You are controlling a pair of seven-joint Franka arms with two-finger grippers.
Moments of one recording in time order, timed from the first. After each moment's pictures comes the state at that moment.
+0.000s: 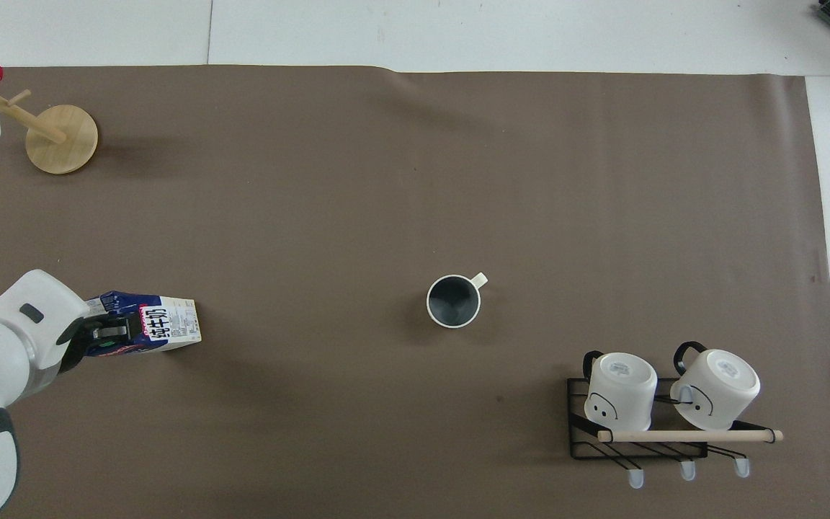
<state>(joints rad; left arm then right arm) -0.13 -0.42 0.02 -2.47 0.05 2.28 -0.18 0.04 -0.13 -0.13 -1.56 -0.01 1.50 0.00</state>
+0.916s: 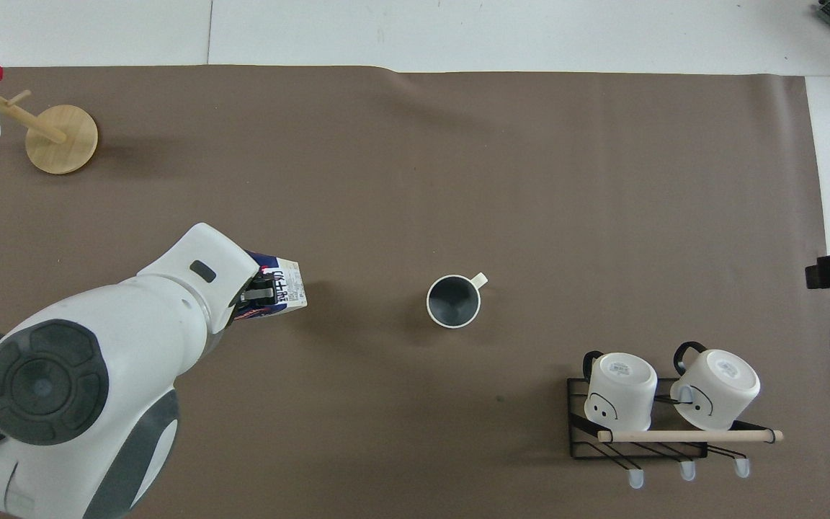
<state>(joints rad) -0.19 -0.22 -0.28 -2.14 0.05 2.19 -0.50 0.10 -0.13 -0.12 -1.56 -0.05 1.46 0.00</state>
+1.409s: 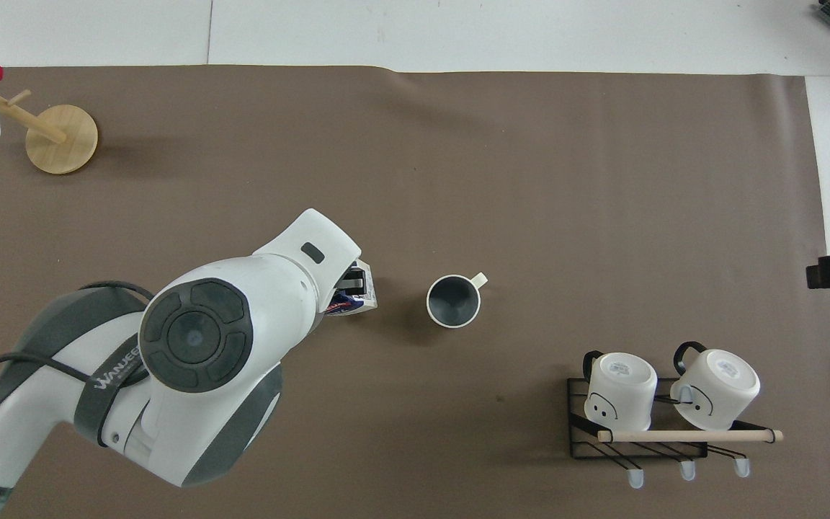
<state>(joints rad) -0.31 -0.05 -0.29 -2.01 0.05 2.19 -0.63 0.10 -0.13 -0.12 -1.56 -0.04 1.46 0.00</state>
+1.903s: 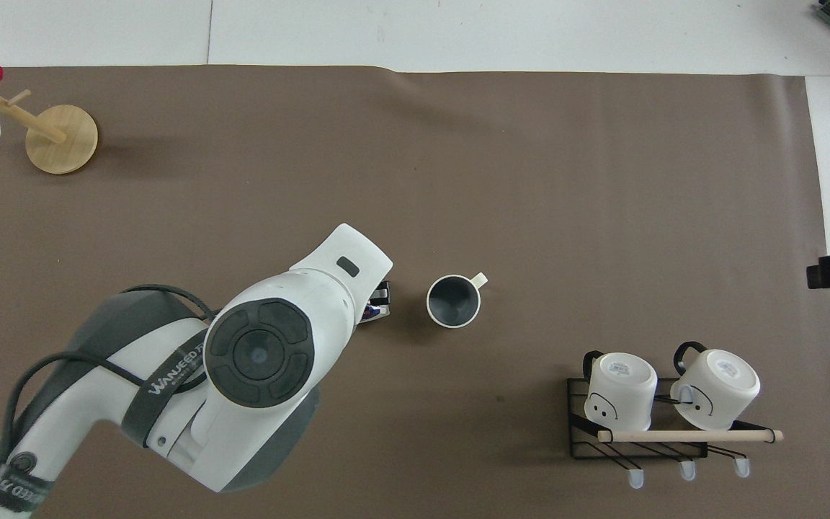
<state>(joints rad) -0.38 -0.01 -0.29 -2.00 0.14 2.19 -0.76 0.10 -0.13 -0.12 -1.56 -0.04 1.46 0.00</state>
